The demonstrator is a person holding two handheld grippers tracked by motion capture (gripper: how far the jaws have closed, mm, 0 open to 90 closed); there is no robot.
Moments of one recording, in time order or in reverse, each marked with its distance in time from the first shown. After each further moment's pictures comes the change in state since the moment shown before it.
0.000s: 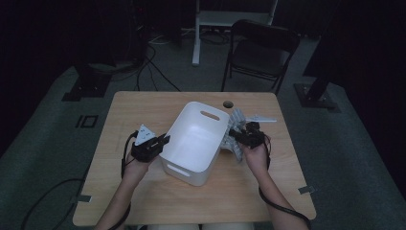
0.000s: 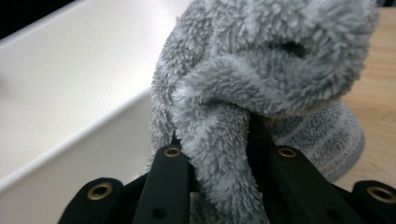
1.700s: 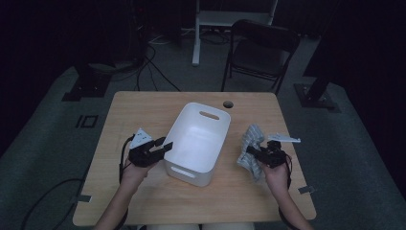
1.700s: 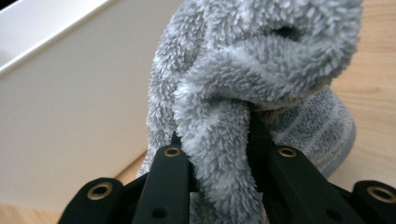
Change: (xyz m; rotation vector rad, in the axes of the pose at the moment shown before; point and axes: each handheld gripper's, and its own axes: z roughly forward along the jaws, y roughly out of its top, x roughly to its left) left arm -0.011 -0.004 -0.018 -0.004 -0.075 -0.045; right arm -0.022 -0.055 -0.065 0.002 -0.009 0.058
